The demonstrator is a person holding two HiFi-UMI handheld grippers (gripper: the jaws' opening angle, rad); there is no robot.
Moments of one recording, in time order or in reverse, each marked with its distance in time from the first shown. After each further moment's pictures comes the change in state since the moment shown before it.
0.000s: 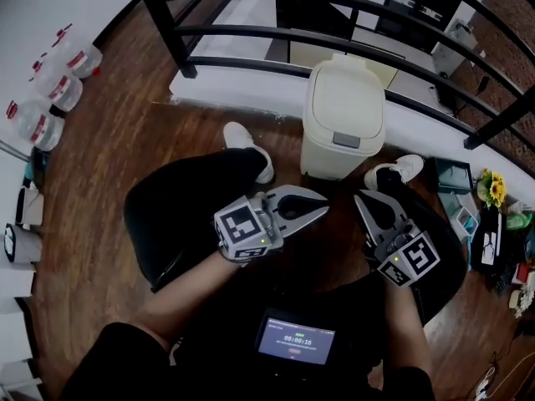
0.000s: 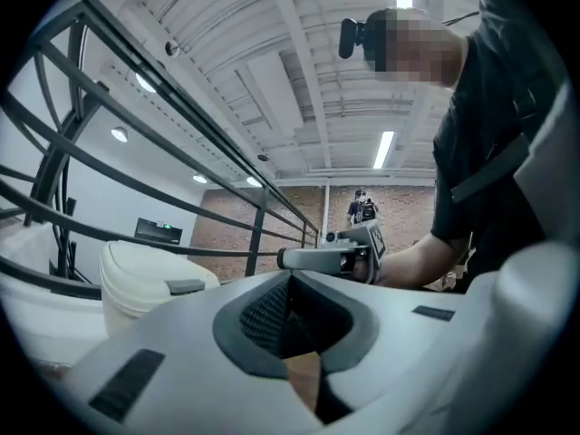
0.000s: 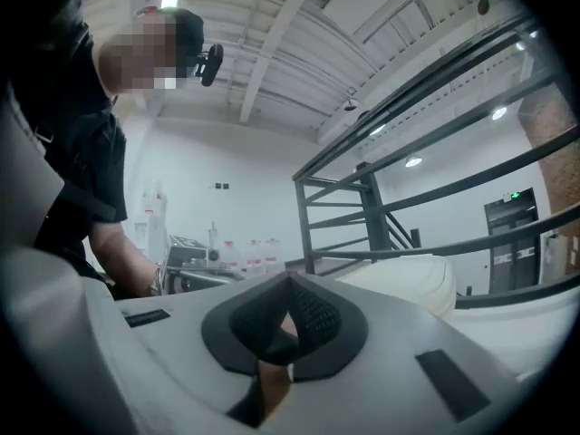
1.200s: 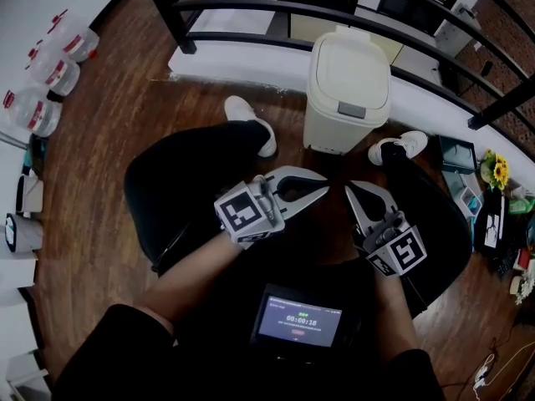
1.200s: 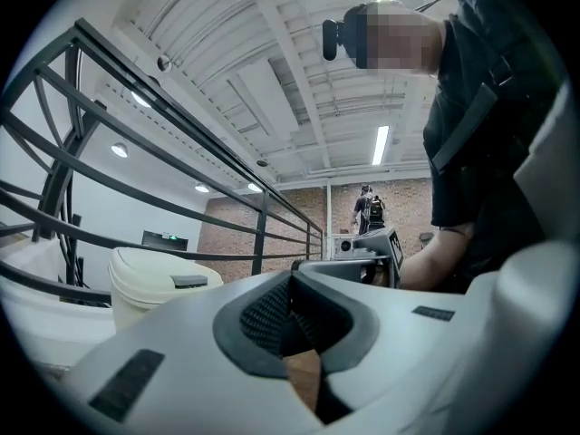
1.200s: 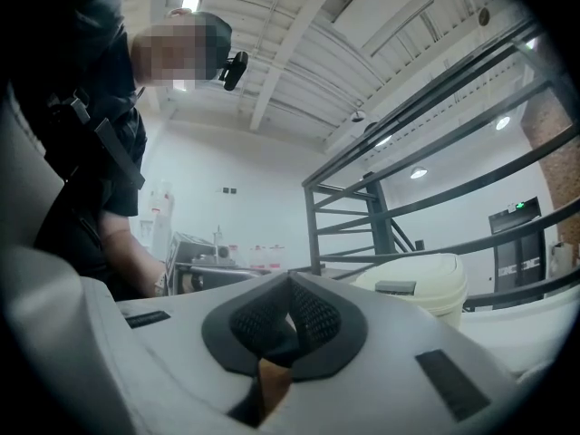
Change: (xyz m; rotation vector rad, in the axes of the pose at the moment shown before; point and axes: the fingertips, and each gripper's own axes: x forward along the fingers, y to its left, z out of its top) left arm -0.015 -0.013 -0.019 0.072 -0.045 0.050; right arm -0.006 0.042 -0.032 -0.044 -0.076 0.019
